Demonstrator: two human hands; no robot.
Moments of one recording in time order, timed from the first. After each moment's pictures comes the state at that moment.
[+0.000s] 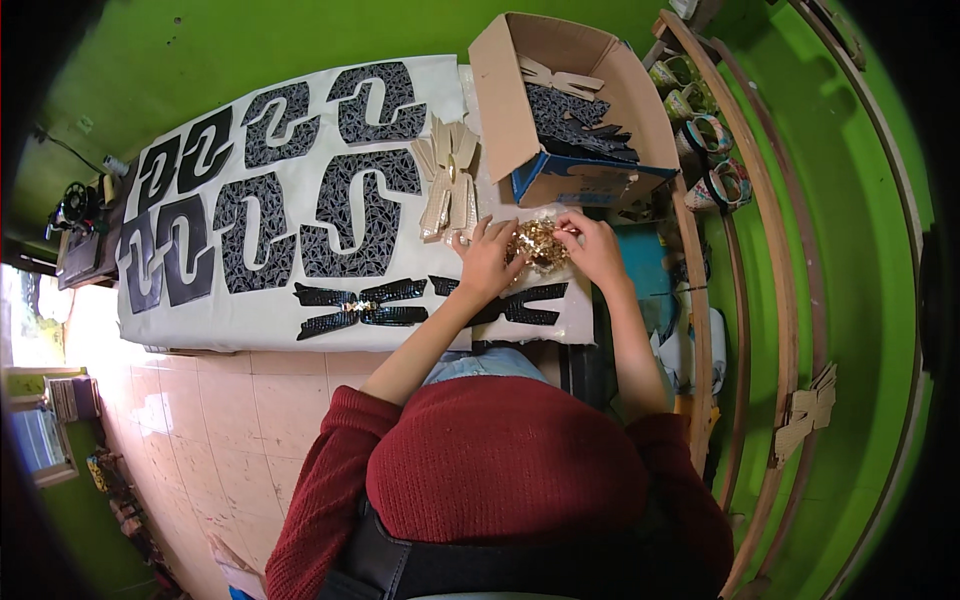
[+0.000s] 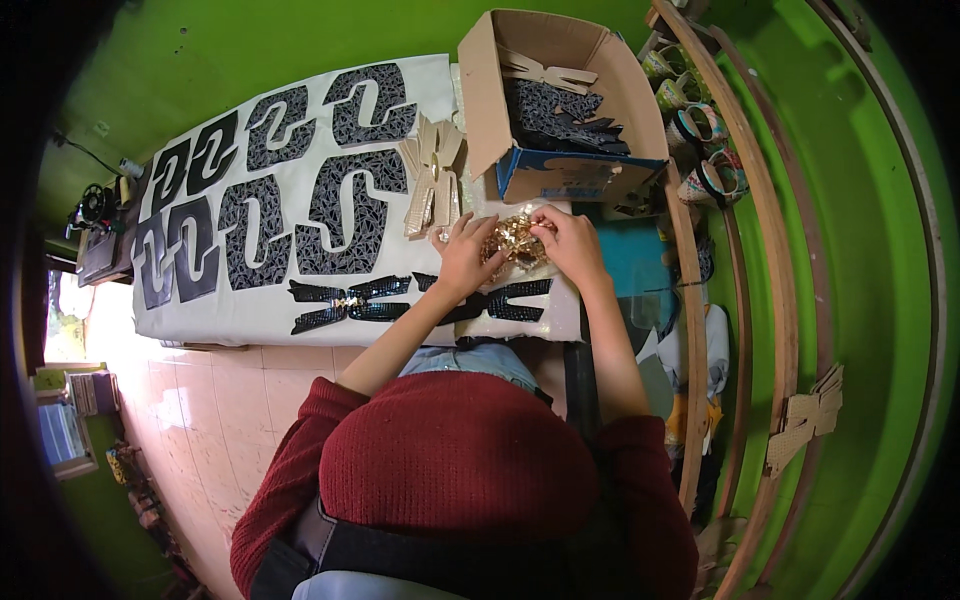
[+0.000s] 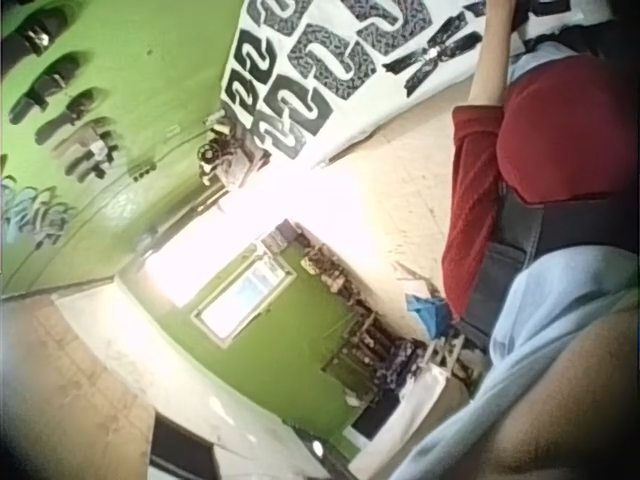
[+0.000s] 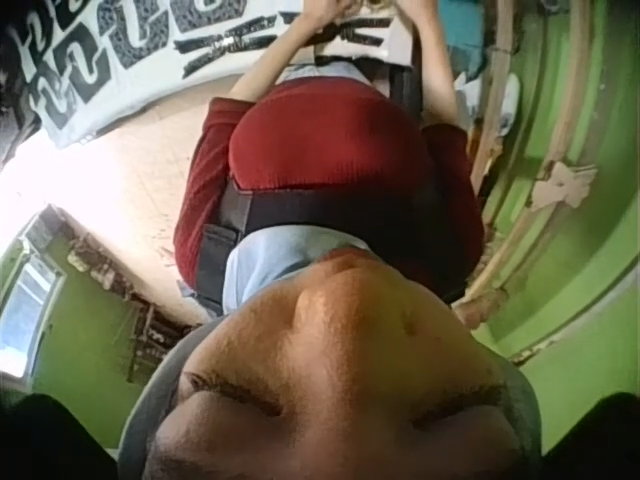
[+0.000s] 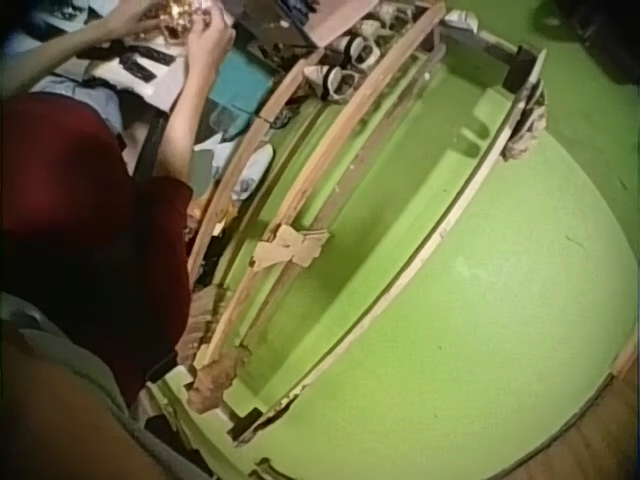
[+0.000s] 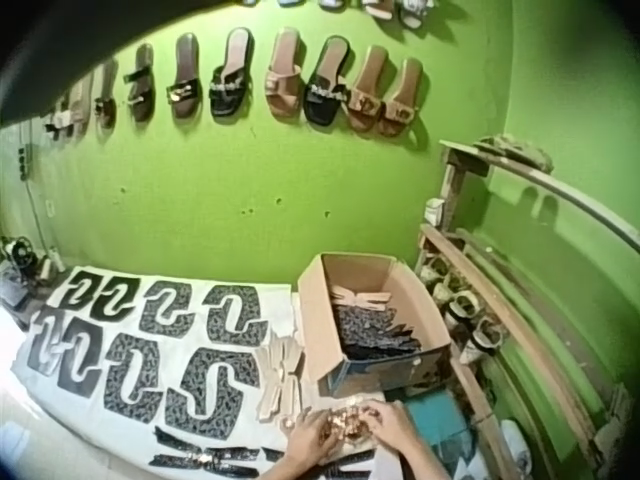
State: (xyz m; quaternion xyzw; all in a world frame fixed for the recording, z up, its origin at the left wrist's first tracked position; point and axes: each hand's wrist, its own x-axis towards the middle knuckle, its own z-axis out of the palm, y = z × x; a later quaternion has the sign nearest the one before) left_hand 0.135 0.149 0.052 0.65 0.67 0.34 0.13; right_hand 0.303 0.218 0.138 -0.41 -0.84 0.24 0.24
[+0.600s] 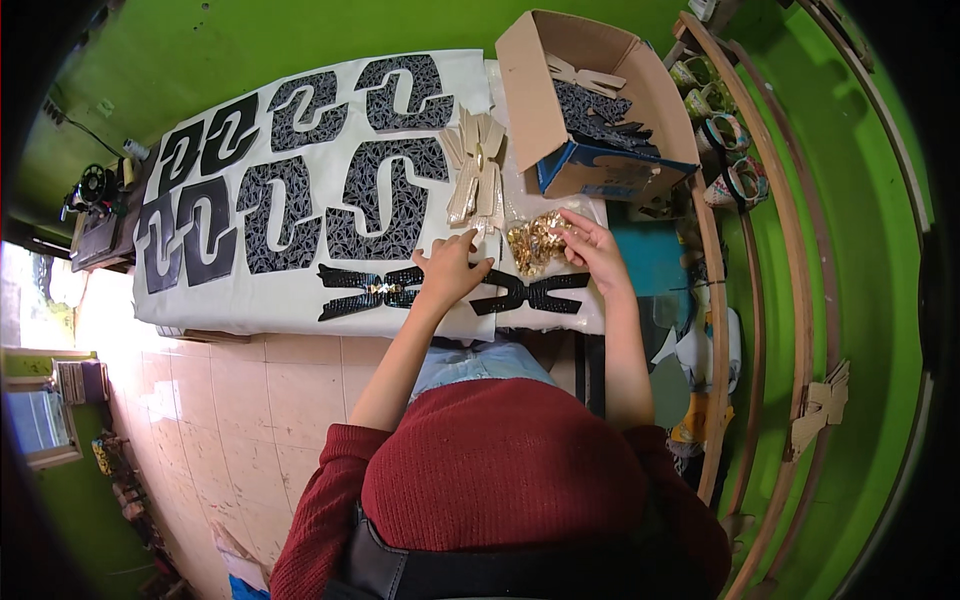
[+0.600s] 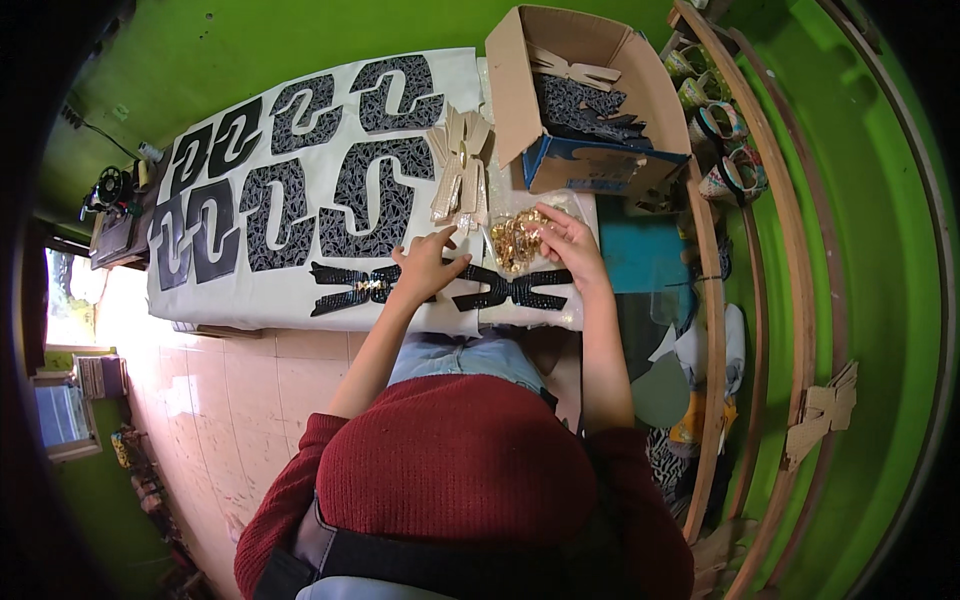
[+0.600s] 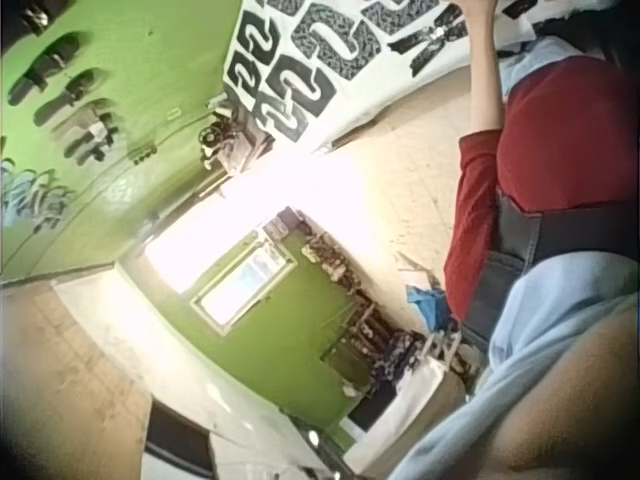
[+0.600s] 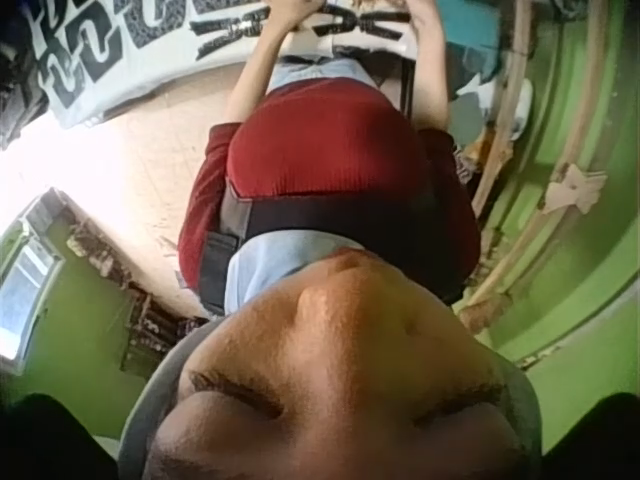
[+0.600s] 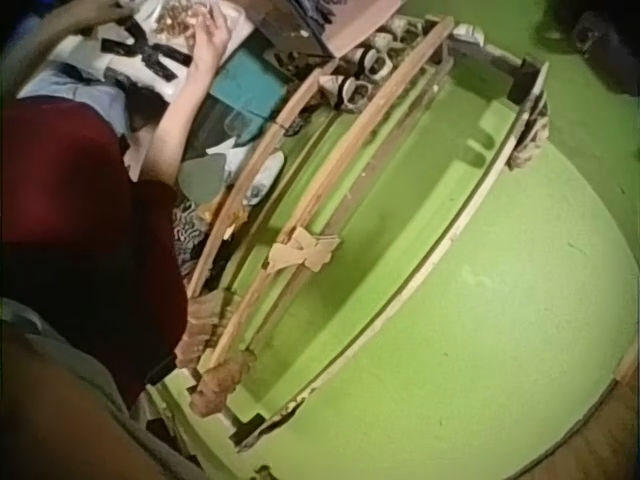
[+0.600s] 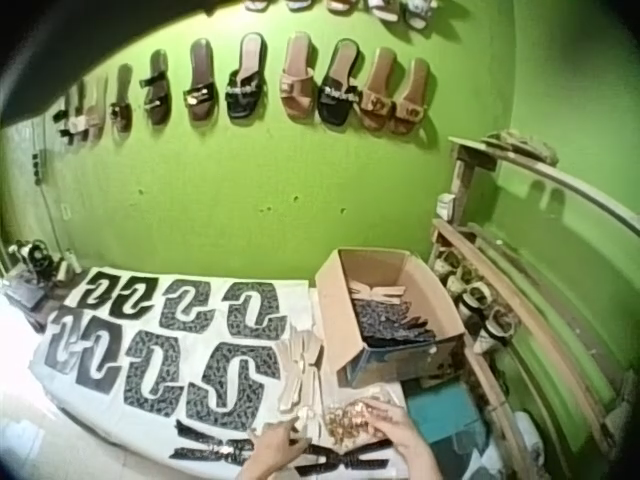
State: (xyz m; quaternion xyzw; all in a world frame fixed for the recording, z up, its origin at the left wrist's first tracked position) left_hand 0.063 0.093 0.086 0.57 0.75 0.20 0.26; right_hand 0.288 0.191 0.110 -0.40 -0.53 0.68 0.30
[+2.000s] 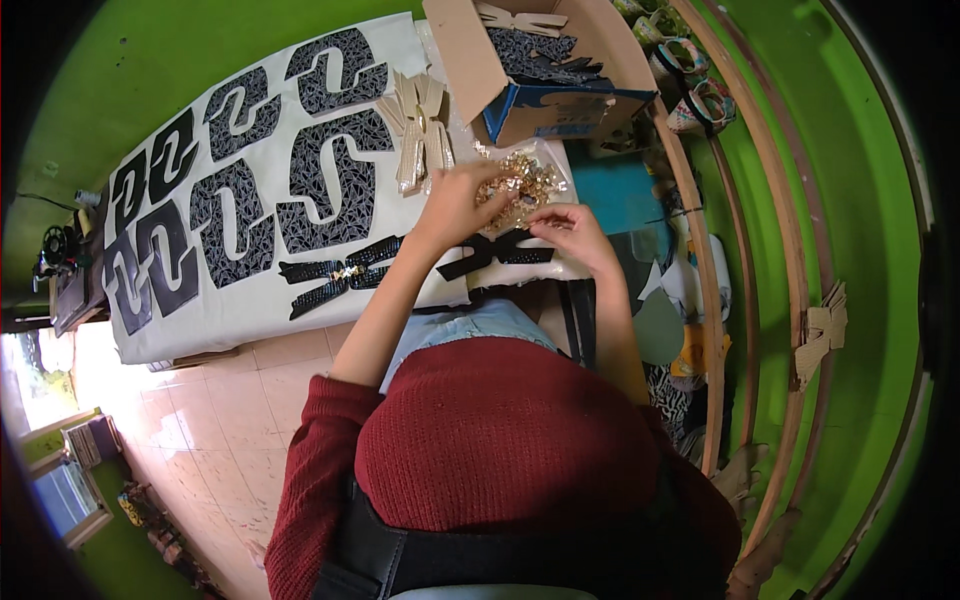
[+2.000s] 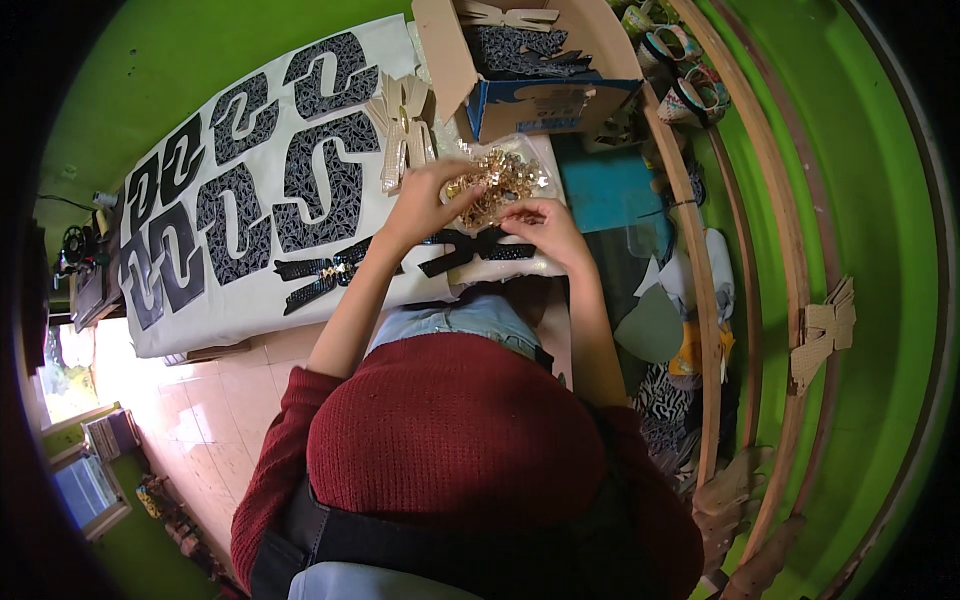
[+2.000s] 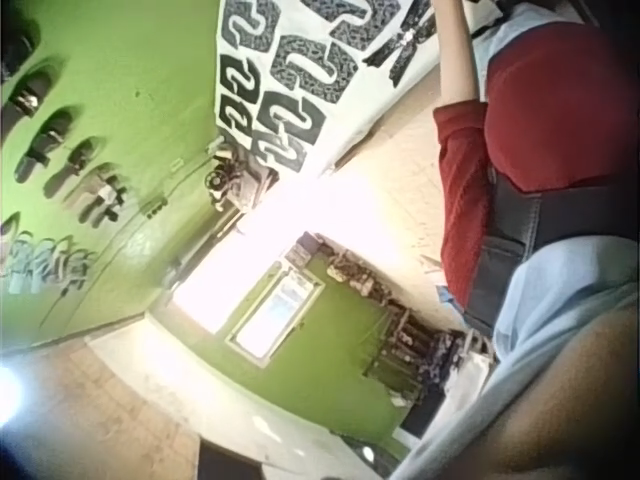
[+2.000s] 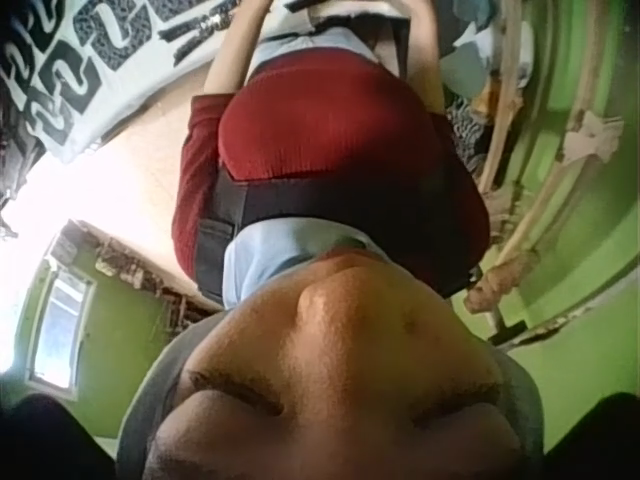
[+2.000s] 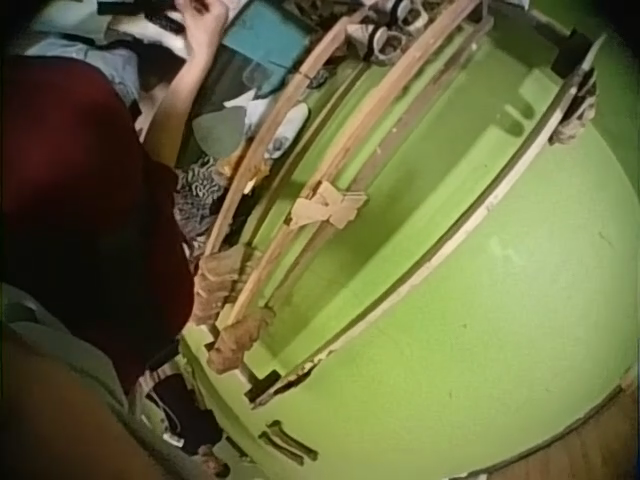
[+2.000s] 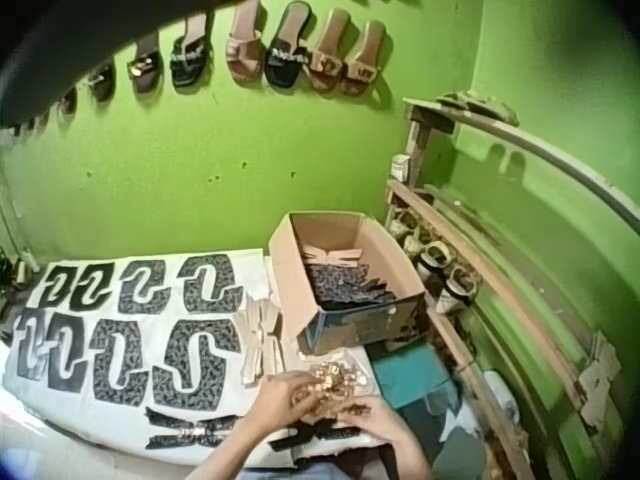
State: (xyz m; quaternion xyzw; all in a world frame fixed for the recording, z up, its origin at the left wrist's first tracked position) left_hand 0.097 0.139 0.117 0.74 0.53 0.39 0.15; right_hand 0.319 0.147 0.114 -0.44 -0.60 0.61 0.27
